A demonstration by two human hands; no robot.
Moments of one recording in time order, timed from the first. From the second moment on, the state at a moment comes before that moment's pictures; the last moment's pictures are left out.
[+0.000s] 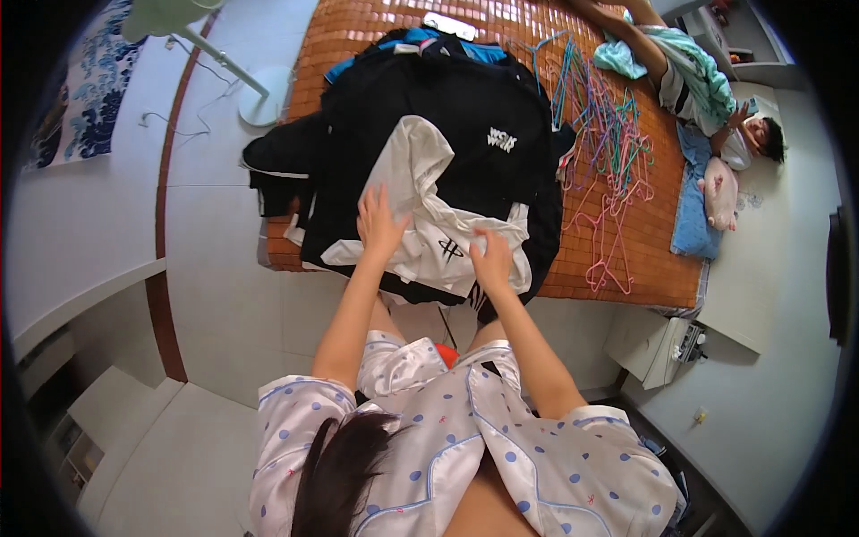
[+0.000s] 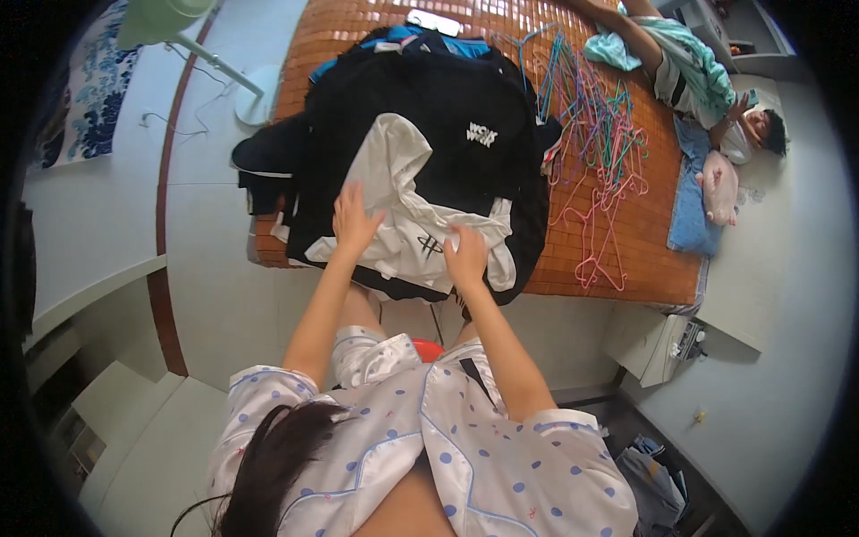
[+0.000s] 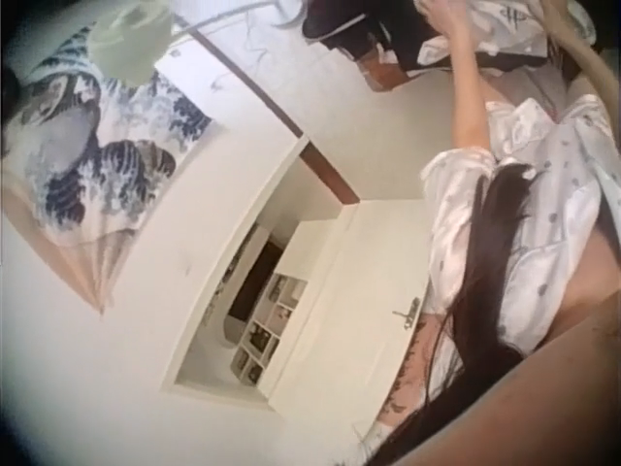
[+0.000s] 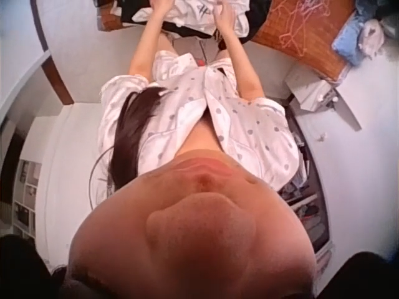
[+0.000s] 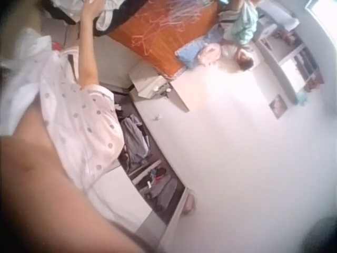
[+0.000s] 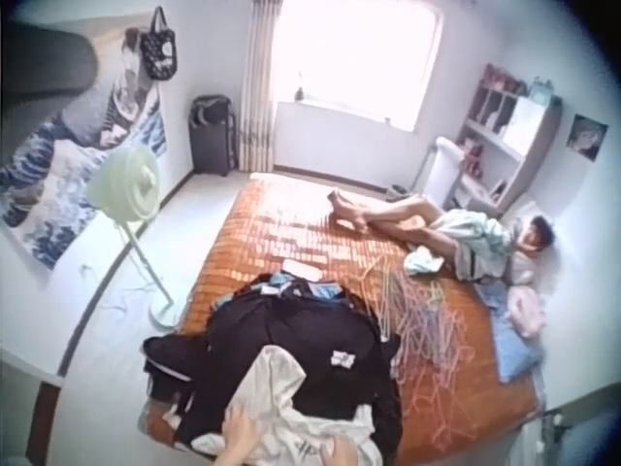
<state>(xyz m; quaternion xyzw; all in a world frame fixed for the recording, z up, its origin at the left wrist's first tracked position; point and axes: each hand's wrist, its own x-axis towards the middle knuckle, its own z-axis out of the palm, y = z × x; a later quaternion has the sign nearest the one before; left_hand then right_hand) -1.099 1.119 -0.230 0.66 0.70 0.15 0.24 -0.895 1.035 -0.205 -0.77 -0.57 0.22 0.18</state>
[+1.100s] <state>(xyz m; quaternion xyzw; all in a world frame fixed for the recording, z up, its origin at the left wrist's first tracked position) -1.124 1.030 -0.352 0.59 0.65 0.40 0.27 -0.850 1.026 -0.325 -0.75 -0.62 0.02 0.23</state>
